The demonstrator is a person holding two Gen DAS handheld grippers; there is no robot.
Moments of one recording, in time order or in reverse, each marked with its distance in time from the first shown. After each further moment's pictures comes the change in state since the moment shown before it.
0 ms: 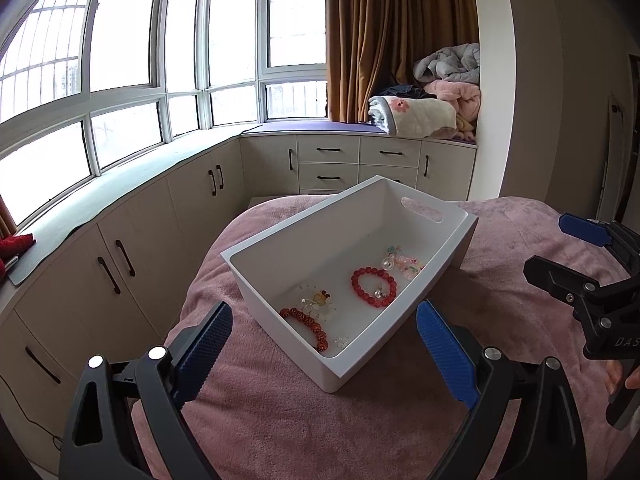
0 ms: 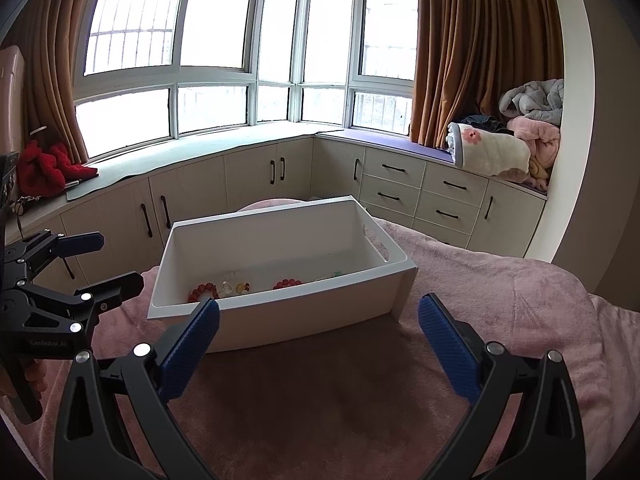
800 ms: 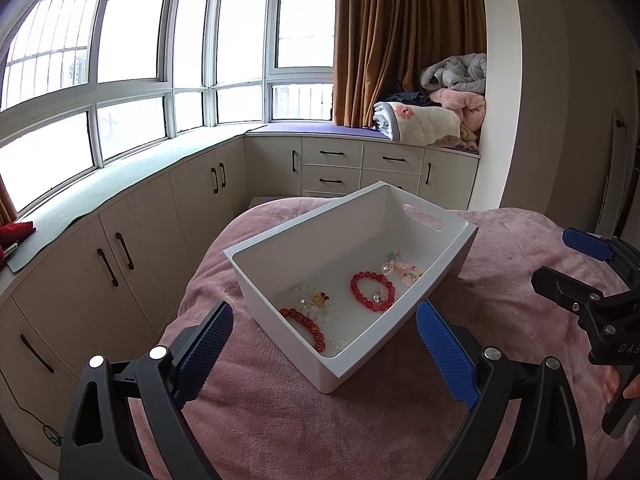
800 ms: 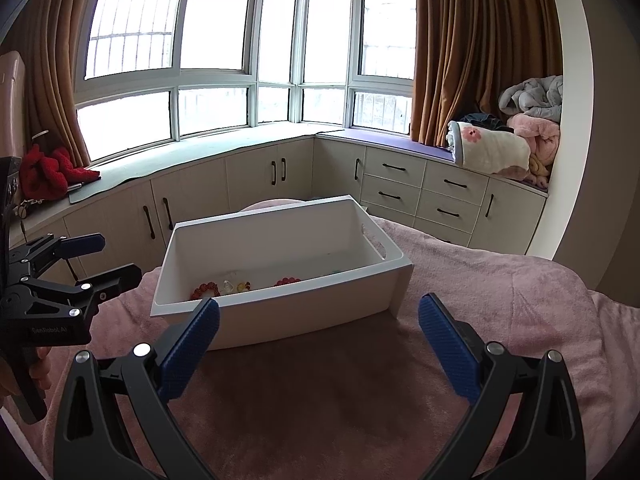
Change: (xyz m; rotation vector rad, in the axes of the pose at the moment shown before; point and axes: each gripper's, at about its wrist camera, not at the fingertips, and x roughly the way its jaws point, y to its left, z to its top) left arm -0.006 0.003 -0.003 -0.046 -0.012 -0.001; right arm -0.005 -0.004 -0.001 0.007 0.003 0.012
